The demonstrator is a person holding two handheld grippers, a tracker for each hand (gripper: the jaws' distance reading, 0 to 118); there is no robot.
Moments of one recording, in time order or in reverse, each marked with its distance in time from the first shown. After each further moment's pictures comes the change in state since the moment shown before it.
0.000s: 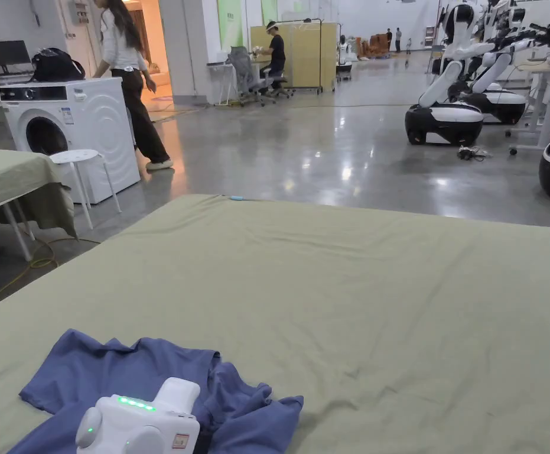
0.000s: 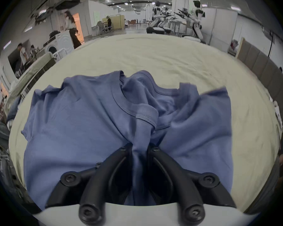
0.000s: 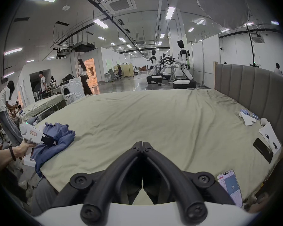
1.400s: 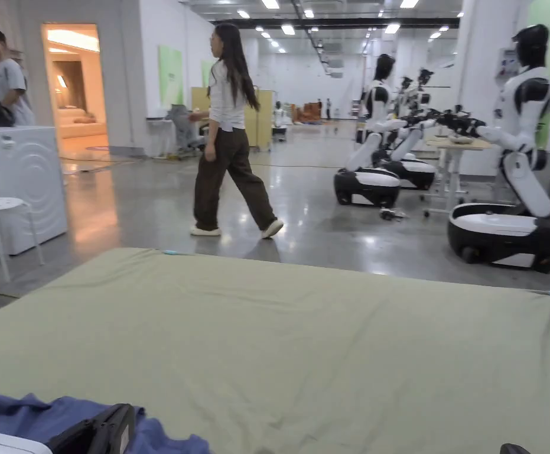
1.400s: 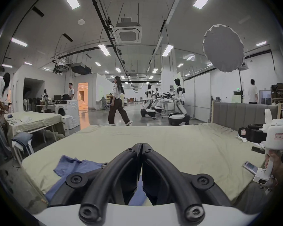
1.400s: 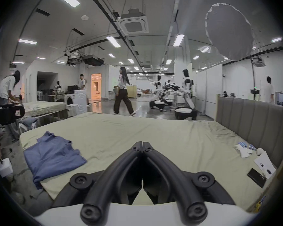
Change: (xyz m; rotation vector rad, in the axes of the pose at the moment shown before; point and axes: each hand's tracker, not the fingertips) left arm 0.097 -0.067 0.275 0.866 -0.018 0.015; right arm -0.041 0.024 0.006 0.253 0.036 0.150
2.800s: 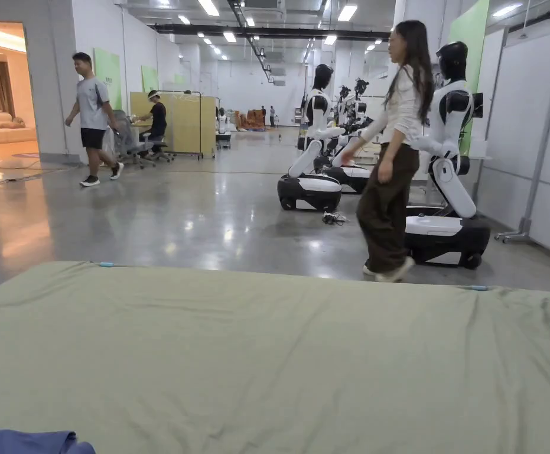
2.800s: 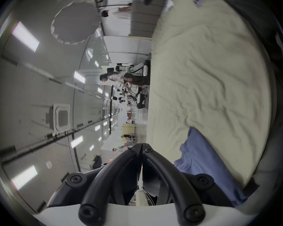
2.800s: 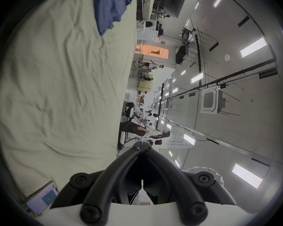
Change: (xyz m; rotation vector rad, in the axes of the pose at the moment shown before) left arm 0.075 -0.069 -0.039 -0.040 -0.083 -1.561; right arm 0.026 -0.067 0.022 -0.011 -0.191 1.693
